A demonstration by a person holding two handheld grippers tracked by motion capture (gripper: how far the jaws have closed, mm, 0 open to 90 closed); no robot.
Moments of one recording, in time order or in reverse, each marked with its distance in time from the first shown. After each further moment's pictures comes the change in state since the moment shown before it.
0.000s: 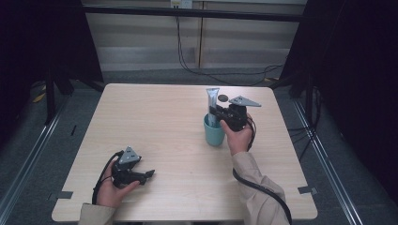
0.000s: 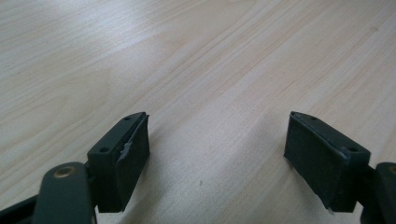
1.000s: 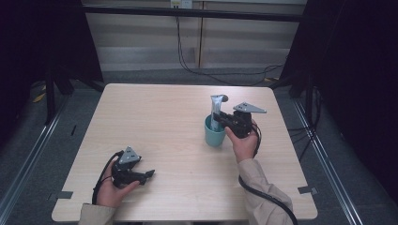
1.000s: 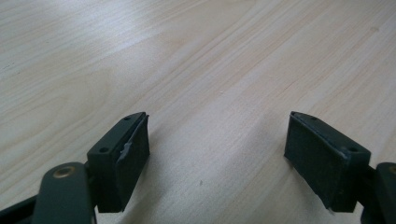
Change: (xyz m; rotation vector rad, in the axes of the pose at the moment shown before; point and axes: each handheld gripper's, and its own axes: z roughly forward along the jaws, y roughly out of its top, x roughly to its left) left arm 0.000 0.000 0.000 0.000 0.001 0.000; right arm -0.001 -0.013 -0.021 0.017 0.018 -0.010
